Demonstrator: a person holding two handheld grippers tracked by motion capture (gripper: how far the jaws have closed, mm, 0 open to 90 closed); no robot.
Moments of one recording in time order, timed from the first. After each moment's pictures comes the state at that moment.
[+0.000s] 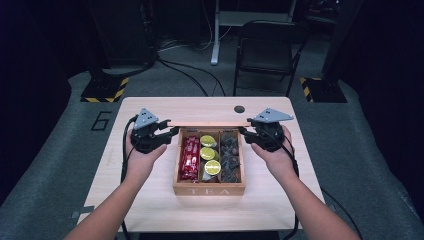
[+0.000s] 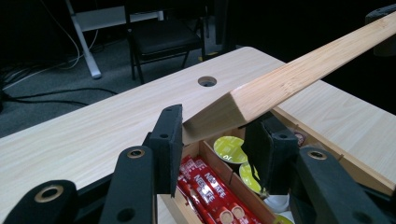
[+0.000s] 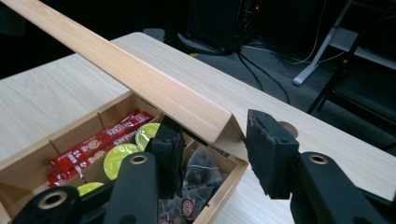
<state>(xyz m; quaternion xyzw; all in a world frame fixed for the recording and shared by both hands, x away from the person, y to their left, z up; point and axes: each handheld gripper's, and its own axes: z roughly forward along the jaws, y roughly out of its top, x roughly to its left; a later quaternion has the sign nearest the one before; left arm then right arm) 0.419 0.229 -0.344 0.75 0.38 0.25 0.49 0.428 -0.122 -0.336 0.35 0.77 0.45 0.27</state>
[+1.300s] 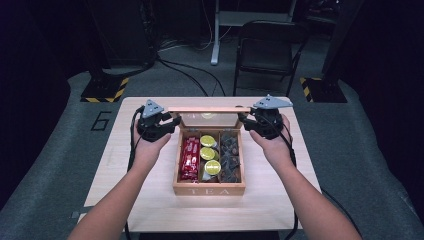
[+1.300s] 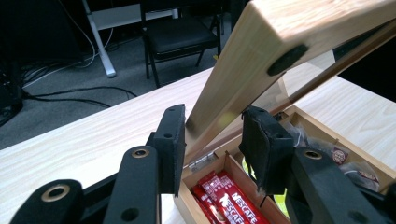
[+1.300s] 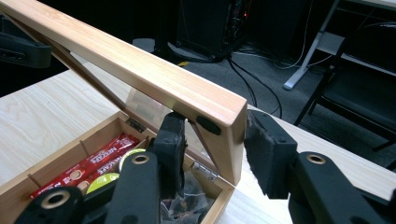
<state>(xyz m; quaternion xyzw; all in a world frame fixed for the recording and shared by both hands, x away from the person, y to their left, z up) 0.457 0.222 -0.350 0.74 0.39 0.27 0.47 0.451 -0.118 -0.318 0.37 0.76 0.46 0.28</state>
